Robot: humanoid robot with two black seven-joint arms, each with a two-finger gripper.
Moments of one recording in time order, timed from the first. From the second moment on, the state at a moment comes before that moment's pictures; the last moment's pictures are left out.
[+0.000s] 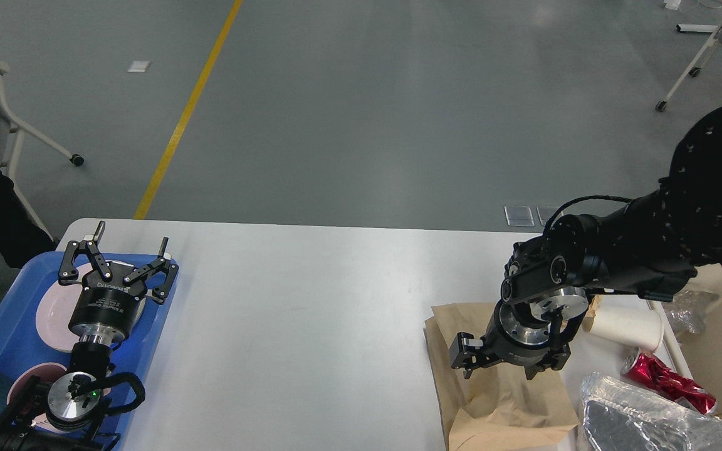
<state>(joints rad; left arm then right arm) -0.23 0.12 -1.50 -0.82 0.08 -0.57 -0.11 1.73 0.02 -1.18 1.42 0.12 0.30 -0.22</state>
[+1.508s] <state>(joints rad) -0.23 0.12 -1.50 -0.82 0.08 -0.57 -0.11 1.45 0.11 -1.12 1.28 0.14 0.07 -0.22</state>
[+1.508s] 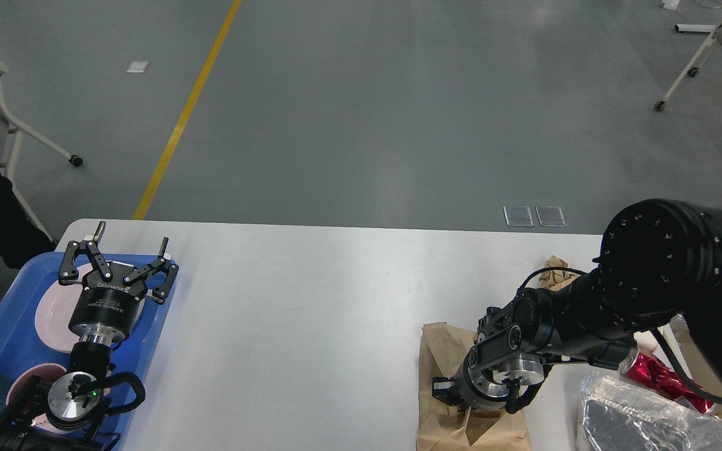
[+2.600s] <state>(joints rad) -0.23 0.11 -1.50 -0.82 0.08 -0.57 -0.11 2.27 -0.13 -1.24 1.54 0.39 0.62 -0.19</state>
